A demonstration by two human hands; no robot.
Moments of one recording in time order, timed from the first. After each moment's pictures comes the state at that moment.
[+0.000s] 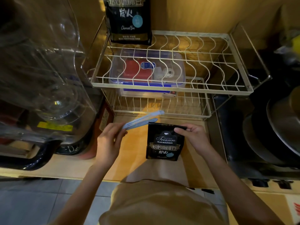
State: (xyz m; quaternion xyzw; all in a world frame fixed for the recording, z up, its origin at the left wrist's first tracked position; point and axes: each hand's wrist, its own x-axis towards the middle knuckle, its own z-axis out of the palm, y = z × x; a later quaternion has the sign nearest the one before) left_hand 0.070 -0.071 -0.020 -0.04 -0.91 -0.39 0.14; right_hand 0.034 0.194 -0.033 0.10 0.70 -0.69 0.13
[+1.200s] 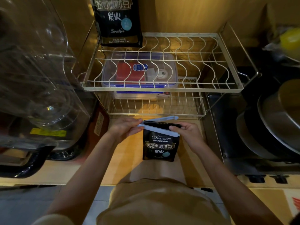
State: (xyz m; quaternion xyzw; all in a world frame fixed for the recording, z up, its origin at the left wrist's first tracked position) left_hand -0.002 -0.031 -0.011 0.24 -0.58 -0.72 -0.30; right_hand 0.029 0.194 -0.036 0.11 0.69 -0.71 0.12
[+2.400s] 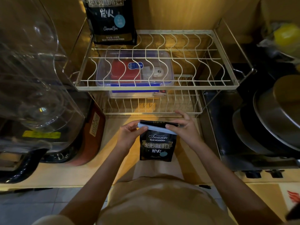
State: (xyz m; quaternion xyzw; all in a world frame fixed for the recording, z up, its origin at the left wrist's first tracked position) left_hand 0.028 -0.008 -0.049 0.09 -0.68 -0.72 -0.13; right_hand 0.027 0.196 -0.035 0.08 0.81 -0.58 0.09
